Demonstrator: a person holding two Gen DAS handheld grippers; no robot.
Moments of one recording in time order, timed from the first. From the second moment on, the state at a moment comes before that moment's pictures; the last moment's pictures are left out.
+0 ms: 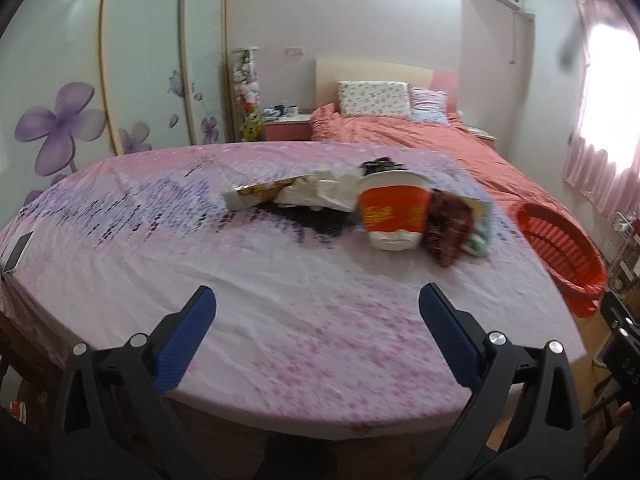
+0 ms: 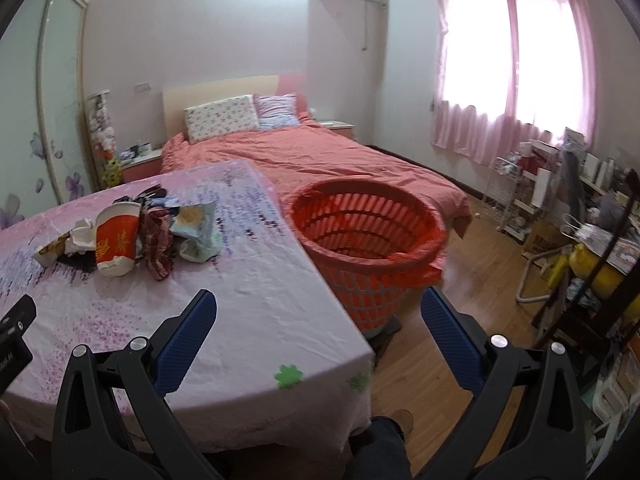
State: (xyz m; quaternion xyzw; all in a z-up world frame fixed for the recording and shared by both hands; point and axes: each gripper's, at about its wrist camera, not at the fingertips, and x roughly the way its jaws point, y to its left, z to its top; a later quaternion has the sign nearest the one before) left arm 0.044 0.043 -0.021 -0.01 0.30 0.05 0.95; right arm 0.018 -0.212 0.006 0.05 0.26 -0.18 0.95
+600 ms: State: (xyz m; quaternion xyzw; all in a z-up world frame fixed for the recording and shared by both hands) left arm 0.114 0.081 -0.038 -0.02 0.32 0.07 0.94; right arm 0.129 -0.156 -0.001 0.06 0.31 0.02 0.95
